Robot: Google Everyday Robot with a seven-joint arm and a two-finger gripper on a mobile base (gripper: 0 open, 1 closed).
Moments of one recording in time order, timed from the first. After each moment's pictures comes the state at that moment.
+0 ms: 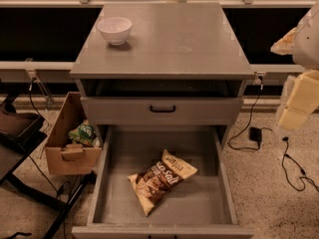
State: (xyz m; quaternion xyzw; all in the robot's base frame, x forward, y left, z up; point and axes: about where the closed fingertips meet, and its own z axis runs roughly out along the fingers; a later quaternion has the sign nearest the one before) arm 0.438 -0.217 0.976 -0.60 0.78 -0.03 0.16
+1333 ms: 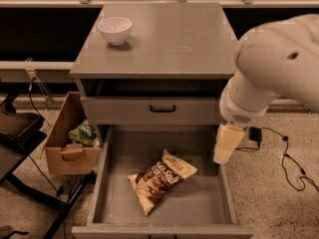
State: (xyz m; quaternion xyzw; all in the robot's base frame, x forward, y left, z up) arm 0.488 -0.171 0.821 -0.61 0.78 -0.07 0.14
